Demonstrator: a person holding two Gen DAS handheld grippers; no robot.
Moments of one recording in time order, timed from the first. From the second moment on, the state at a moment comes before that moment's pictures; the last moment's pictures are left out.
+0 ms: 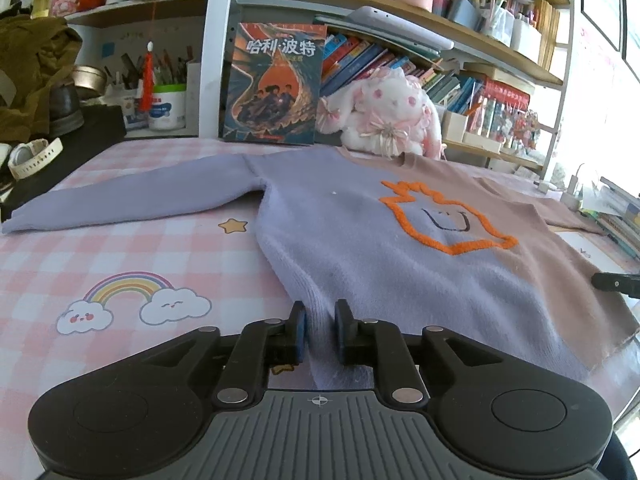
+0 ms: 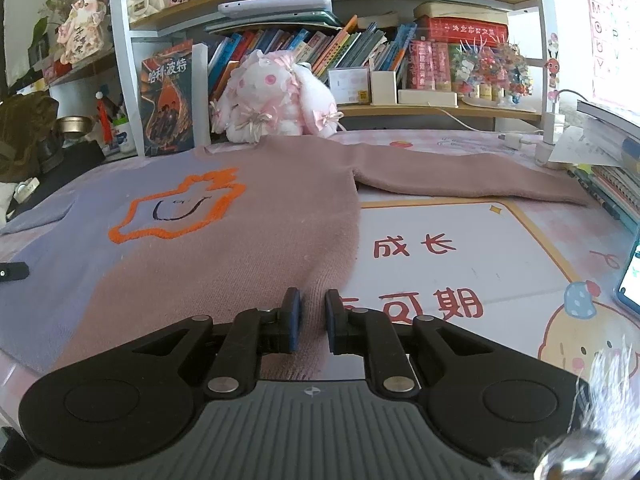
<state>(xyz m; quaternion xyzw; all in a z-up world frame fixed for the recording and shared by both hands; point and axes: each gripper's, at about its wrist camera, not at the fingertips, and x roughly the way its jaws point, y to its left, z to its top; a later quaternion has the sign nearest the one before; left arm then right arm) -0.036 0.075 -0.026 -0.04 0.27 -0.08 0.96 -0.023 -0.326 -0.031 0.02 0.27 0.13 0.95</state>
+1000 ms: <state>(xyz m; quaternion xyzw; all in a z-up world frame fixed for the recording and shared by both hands) -0.081 0.068 -0.015 0.02 0.21 -0.07 0.97 -0.058 -0.274 -0.023 -0.02 0.25 0.14 0.96</state>
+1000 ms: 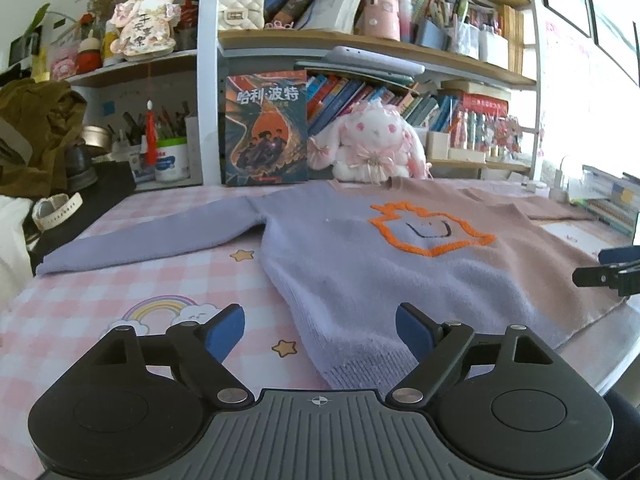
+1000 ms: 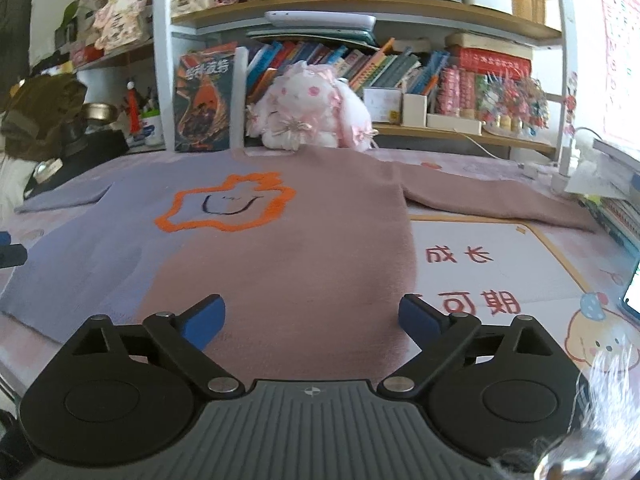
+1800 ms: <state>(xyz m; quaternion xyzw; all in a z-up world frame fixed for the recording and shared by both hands) -0.055 0.170 0.002 -0.02 0.20 0.03 0.98 0.005 -0.172 0.005 -0.08 0.20 0.24 0.95</state>
